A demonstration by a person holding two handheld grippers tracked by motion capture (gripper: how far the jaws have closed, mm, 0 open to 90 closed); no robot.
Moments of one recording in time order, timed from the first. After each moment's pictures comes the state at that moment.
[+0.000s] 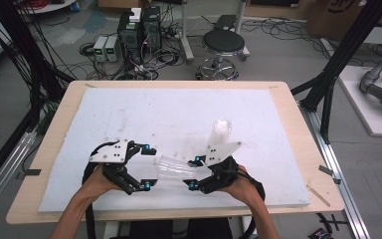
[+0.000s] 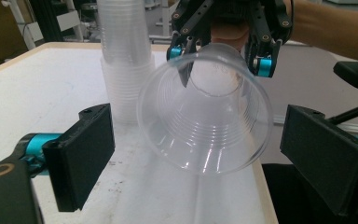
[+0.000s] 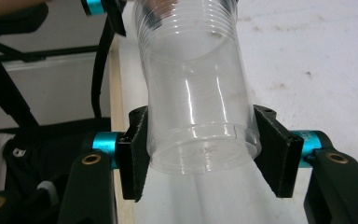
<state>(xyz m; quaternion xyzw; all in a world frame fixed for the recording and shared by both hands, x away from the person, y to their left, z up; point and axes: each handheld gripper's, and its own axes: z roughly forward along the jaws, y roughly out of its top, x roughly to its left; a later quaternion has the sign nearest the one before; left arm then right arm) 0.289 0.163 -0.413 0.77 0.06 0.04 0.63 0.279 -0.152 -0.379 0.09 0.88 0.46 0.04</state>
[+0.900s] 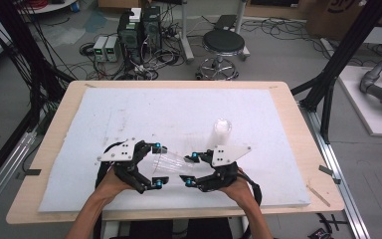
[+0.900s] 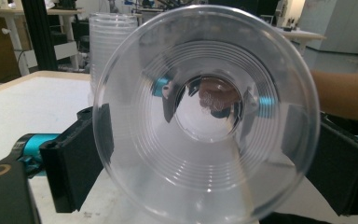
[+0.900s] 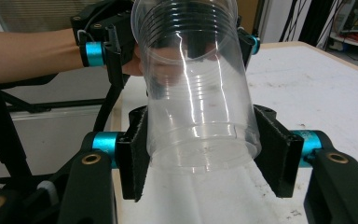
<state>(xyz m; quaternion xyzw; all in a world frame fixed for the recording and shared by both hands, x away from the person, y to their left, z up) 0.293 0.134 -0.415 0.72 0.07 0.01 0.69 0.281 -0.156 -0.393 0.08 0.81 0.58 0.05</state>
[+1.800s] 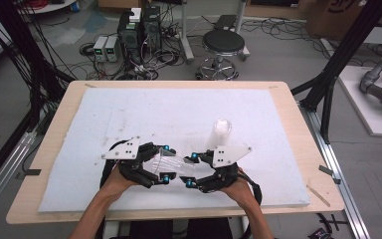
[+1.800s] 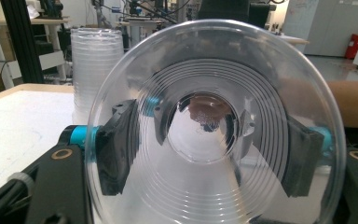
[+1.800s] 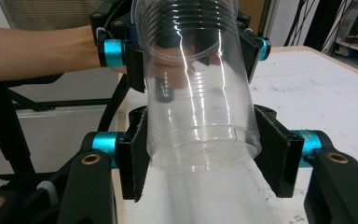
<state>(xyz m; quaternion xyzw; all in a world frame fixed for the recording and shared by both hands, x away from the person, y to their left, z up) 0.296 0.125 -0.409 0.72 0.04 0.00 0.69 0.280 -0.156 -0.392 0.07 0.81 0.58 0.05</state>
